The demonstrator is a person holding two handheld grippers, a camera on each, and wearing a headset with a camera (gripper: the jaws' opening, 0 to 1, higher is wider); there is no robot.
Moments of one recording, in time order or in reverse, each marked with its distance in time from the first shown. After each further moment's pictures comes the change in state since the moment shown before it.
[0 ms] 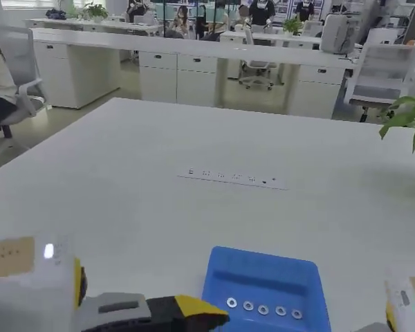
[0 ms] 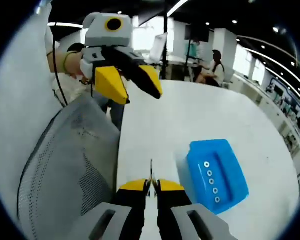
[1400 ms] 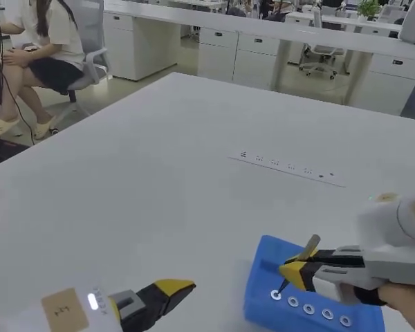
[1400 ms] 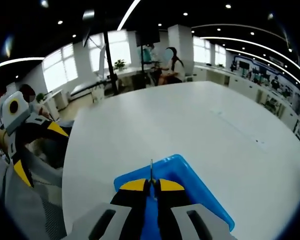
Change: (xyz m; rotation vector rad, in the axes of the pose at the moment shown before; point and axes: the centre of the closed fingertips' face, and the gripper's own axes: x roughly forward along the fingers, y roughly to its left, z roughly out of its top) left arm -0.025 0.068 -0.064 -0.020 -0.022 0.457; right arm 0.051 -0.154 0.022 0.368 -0.163 -0.196
